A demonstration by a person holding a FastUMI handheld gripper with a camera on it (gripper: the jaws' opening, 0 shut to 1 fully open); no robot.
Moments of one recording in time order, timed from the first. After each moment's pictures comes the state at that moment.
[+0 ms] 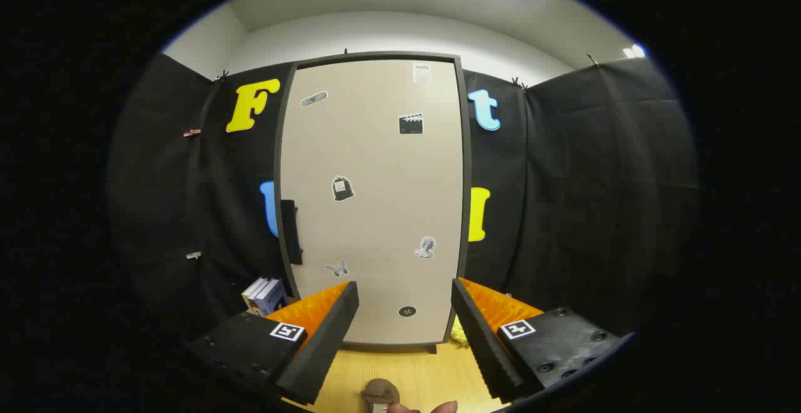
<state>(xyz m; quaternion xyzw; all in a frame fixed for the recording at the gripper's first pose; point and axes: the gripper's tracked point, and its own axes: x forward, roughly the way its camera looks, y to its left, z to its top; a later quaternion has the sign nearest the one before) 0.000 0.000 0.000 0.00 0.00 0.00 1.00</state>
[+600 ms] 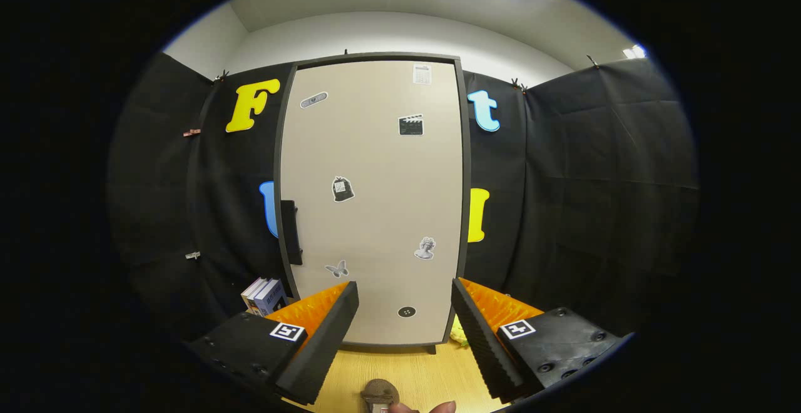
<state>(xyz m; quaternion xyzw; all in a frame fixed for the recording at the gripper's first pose) -0.002 -0.001 -0.001 0.00 0.00 0.00 1.00</state>
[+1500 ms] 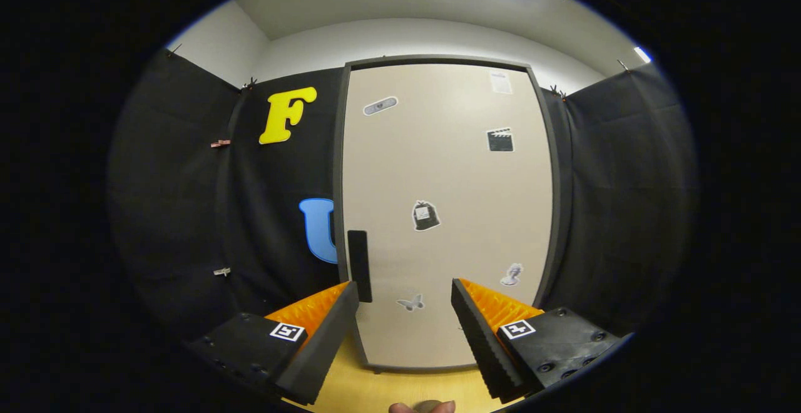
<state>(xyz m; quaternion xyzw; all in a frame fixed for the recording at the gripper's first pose) 0.069 0.151 0.021 0.01 -0.03 0.08 1.00</state>
